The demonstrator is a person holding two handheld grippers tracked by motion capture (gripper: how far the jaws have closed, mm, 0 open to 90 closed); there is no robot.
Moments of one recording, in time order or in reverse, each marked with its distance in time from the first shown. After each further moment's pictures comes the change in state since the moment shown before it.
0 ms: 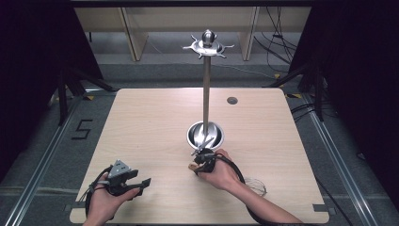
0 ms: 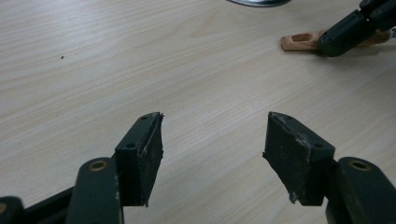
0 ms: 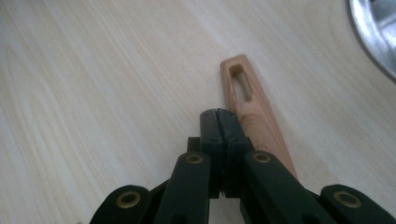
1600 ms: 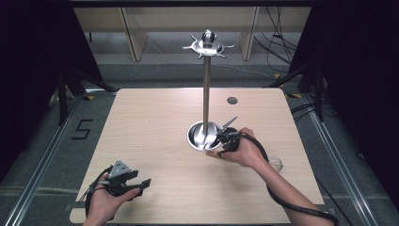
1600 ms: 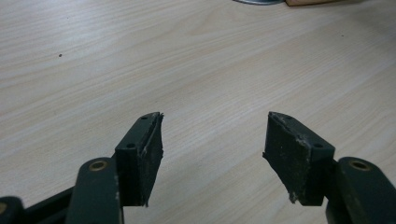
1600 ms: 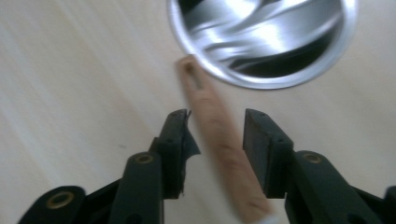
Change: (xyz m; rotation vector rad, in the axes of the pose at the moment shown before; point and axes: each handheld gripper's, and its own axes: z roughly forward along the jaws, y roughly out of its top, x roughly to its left) left arm -0.001 0.000 0.001 -0.002 0.001 -0.011; right arm -0.083 -0.001 -0.059 0.041 -0.161 -0.064
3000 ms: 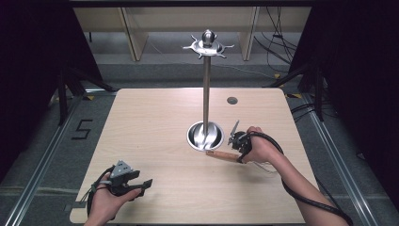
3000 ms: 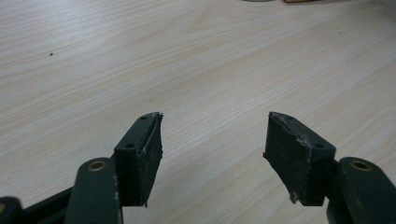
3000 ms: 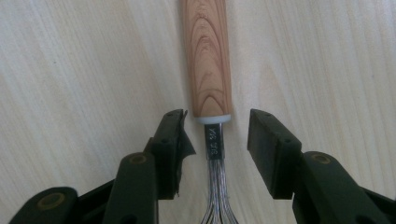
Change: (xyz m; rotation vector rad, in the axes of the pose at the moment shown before) left arm -0.001 0.000 0.003 0.004 -0.011 0.007; right arm -0.032 -0.023 0.004 0.282 0.016 -0.378
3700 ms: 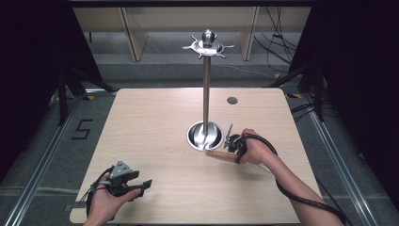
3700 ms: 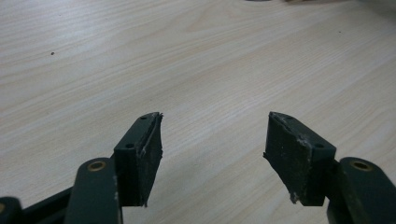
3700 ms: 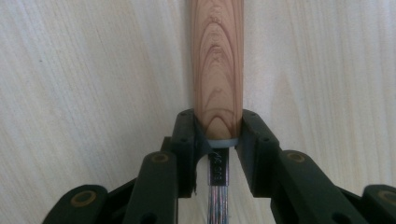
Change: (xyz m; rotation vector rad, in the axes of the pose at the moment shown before) left arm 0.000 0.000 -0.001 0.007 -0.001 0.008; right arm 0.004 0.010 0.013 0.039 -0.013 -0.059
